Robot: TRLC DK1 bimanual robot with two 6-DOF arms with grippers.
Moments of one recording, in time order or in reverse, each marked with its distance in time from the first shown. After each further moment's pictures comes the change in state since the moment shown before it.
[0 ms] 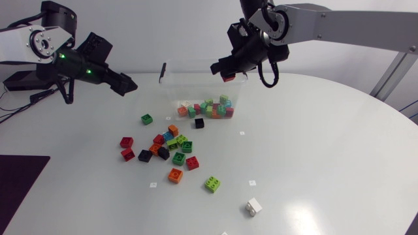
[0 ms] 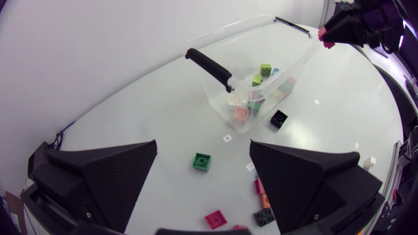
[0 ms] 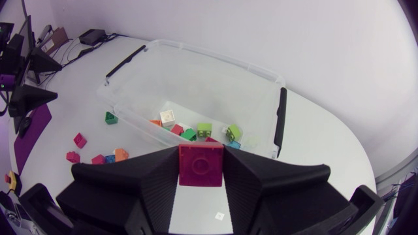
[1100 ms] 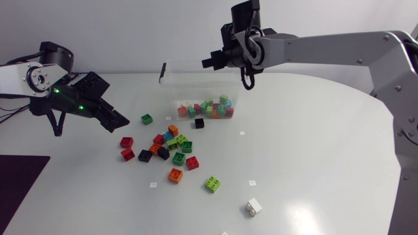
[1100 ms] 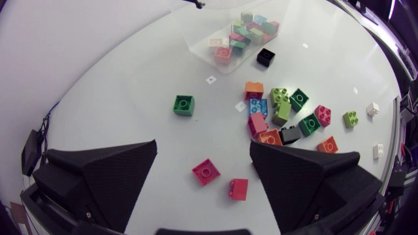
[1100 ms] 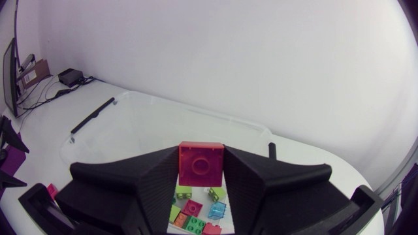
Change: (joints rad) left arm 0.063 -0.065 -0.257 -0.002 0.022 0.189; right arm 0.015 0.139 -0.012 0.463 0.141 0.017
